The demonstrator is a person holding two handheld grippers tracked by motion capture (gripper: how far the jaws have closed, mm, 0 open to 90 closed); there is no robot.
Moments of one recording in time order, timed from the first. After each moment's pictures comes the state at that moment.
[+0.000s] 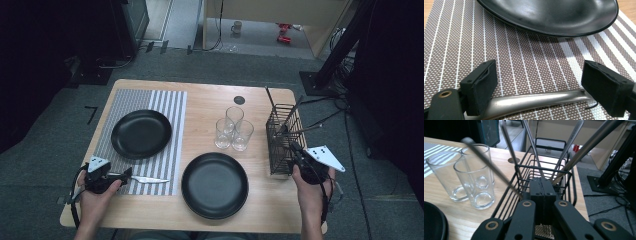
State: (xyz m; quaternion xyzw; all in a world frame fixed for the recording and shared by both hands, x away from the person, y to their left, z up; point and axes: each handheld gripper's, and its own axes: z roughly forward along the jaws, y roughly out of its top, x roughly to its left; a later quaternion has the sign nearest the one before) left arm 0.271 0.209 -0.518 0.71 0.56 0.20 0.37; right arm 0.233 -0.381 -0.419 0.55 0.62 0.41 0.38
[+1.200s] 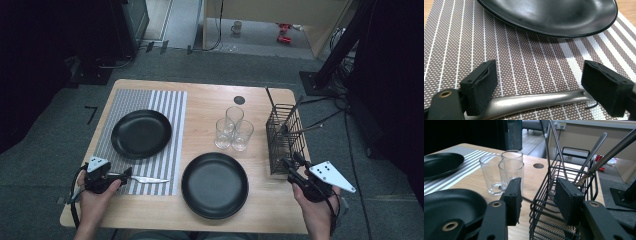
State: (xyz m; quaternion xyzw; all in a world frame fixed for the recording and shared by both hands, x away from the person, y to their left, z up) left arm 0.271 0.210 -0.518 0.71 0.56 0.20 0.38; right arm 0.185 -0.372 -0.409 0.49 0.65 0.47 0.35
